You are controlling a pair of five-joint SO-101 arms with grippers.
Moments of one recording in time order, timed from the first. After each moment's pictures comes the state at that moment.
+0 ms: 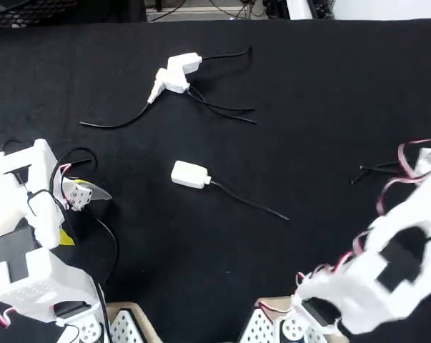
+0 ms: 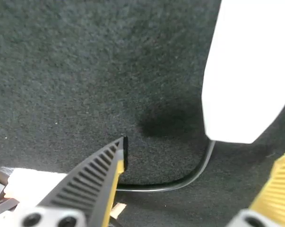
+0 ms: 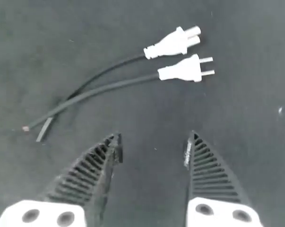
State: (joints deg) left arm -26.5 4.2 30.0 82.0 31.9; right arm 48.4 7.0 1.6 63.0 23.3
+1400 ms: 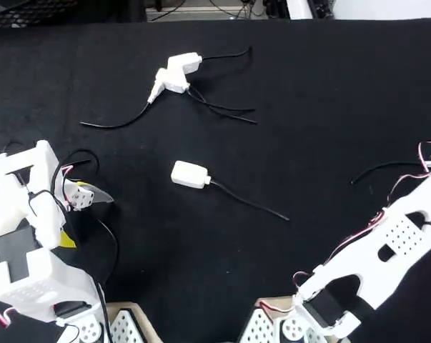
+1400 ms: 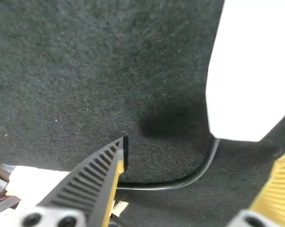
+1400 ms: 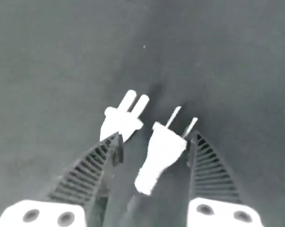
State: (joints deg) left arm -26.0 4.2 31.1 82.0 31.9; right arm 51.1 82.2 -93.1 79.0 -10.5
